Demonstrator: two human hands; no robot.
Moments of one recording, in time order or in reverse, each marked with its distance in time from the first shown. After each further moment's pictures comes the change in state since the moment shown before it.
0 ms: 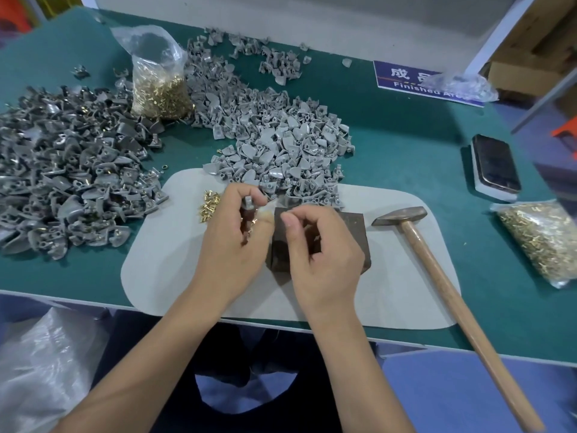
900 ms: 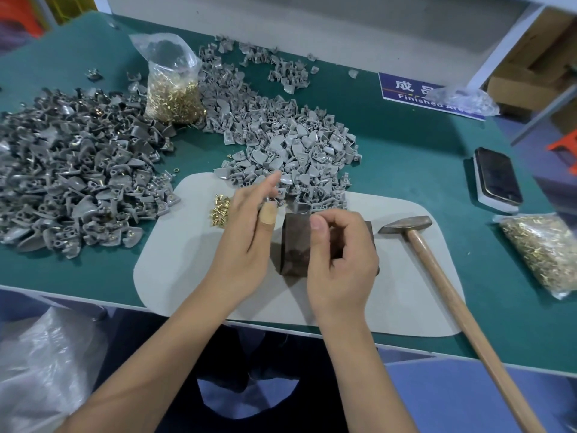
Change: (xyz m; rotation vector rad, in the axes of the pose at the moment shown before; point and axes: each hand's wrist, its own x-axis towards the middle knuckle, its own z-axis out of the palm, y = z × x) left_hand 0.001 -0.001 -0.004 0.003 -0.078 0.075; right_hand 0.000 -0.004 -0.002 0.045 0.095 0.072
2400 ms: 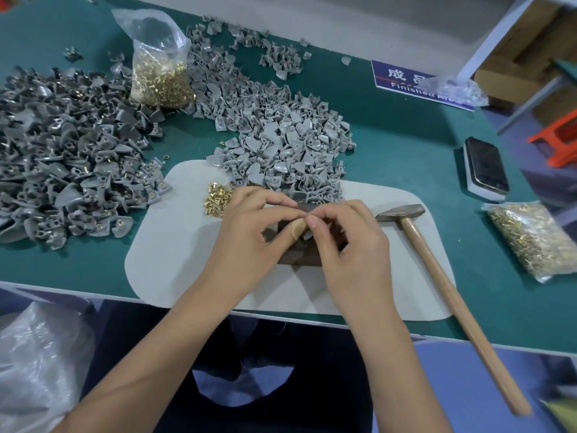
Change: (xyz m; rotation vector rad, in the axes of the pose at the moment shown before) left_hand 0.000 -0.006 0.005 0.166 -0.047 0.130; right_hand 0.016 -0.005 -0.031 -0.167 -0.358 0.046
